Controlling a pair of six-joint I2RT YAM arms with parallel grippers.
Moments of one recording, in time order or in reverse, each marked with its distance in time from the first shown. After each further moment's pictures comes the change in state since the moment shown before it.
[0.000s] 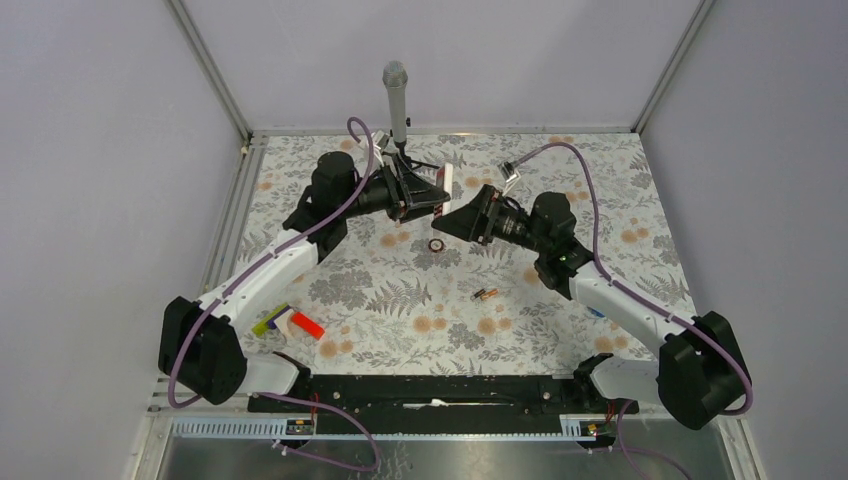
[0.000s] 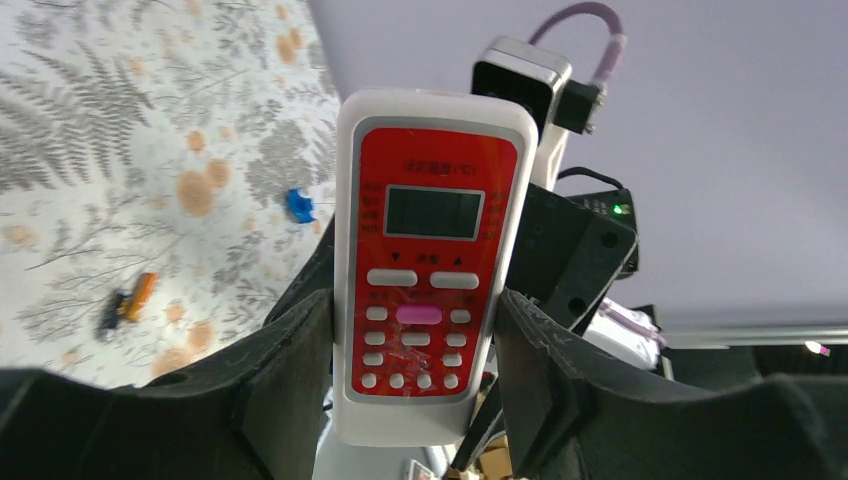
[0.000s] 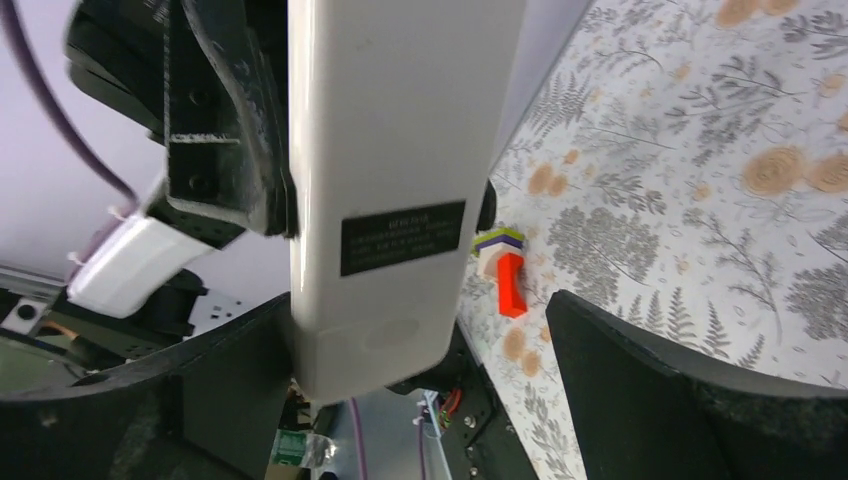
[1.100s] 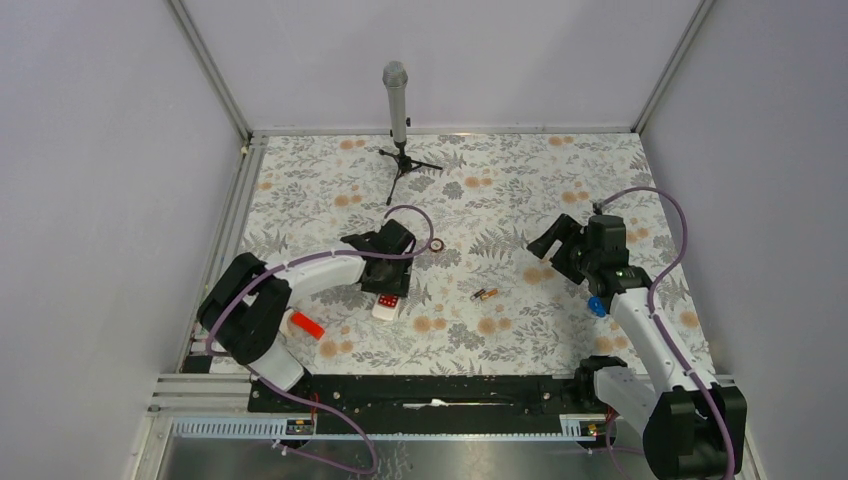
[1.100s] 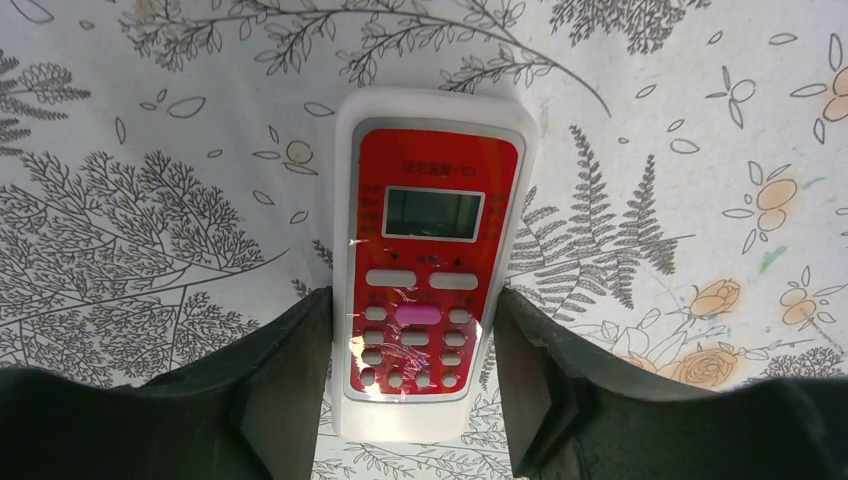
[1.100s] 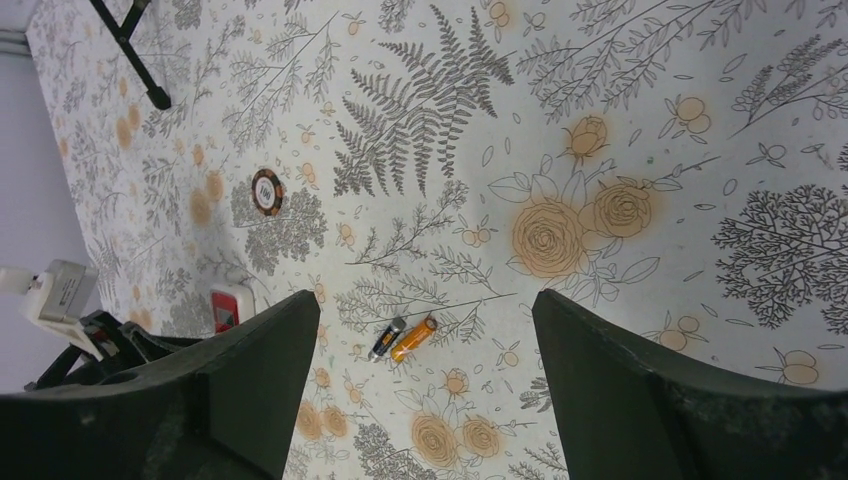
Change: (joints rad) left arm -0.215 0.238 -0.192 -0.594 -0.790 0.588; right arm -0.463 -0.250 -0.136 -0.808 0.393 -0.299
